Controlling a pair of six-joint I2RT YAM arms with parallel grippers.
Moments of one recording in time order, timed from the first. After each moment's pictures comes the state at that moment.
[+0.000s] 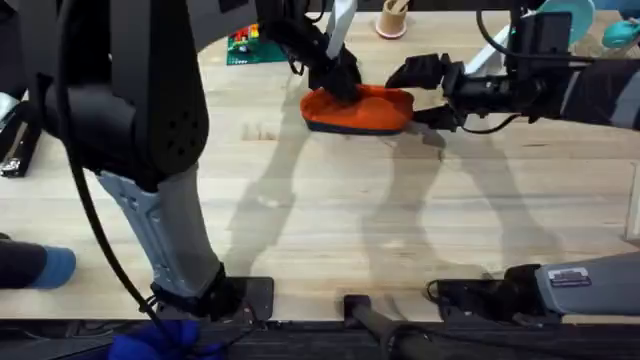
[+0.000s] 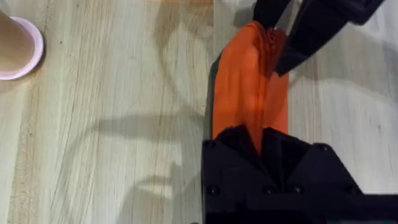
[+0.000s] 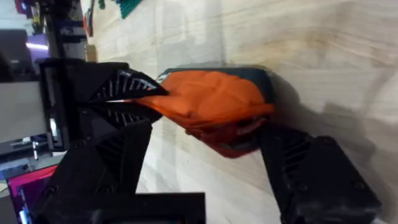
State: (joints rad) left arm -0.31 2.06 1.62 -0.84 0.75 1.11; right arm 0.00 1.62 0.84 -0.12 -0.78 0.60
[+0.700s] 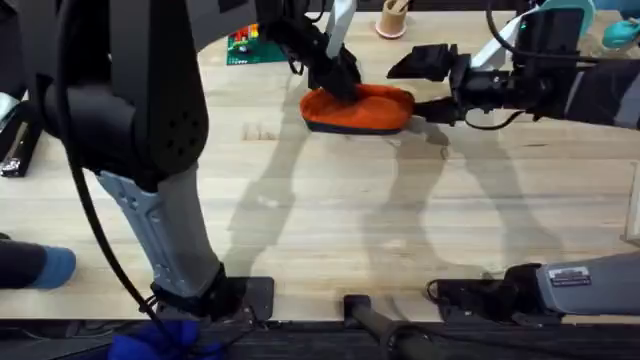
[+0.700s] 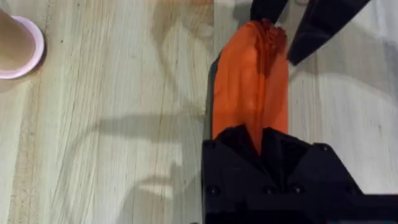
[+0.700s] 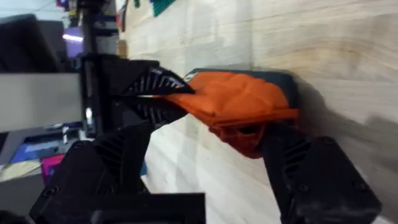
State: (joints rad) left arm -0.31 2.06 1.62 -0.84 0.75 1.11; right arm -0.02 1.62 0.84 -0.04 -0.91 0.64
